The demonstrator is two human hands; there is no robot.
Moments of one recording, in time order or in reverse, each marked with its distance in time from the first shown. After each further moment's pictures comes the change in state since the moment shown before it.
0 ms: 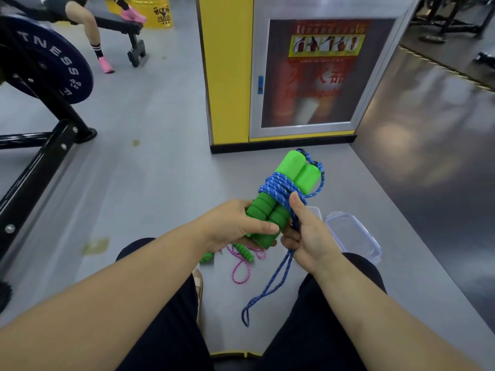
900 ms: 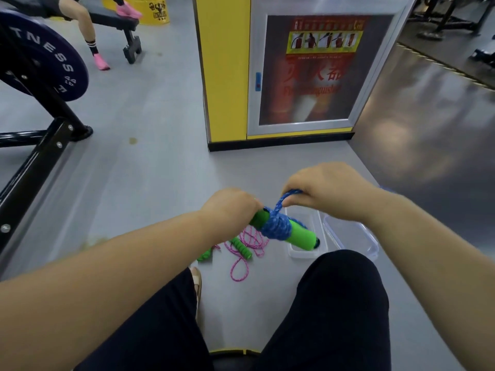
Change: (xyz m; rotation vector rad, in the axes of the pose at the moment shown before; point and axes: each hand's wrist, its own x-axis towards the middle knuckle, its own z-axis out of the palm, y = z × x) left_hand 0.020 0.013 -0.003 1.733 0.161 0.177; right_hand -0.004 -0.107 0.008 -2.012 -0.339 -0.650
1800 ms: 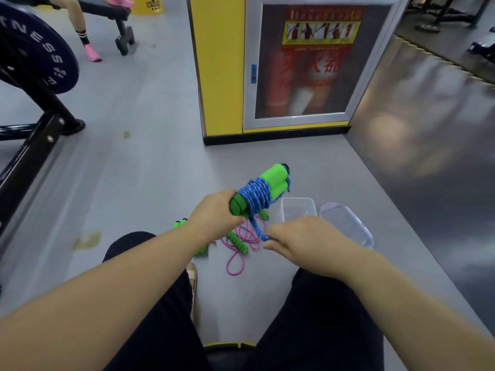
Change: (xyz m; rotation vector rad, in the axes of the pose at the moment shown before) left_hand -0.002 -0.002 0.043 -0.872 0.167 -0.376; right_hand -0.036 -0.042 0.057 0.096 -0.131 -0.055
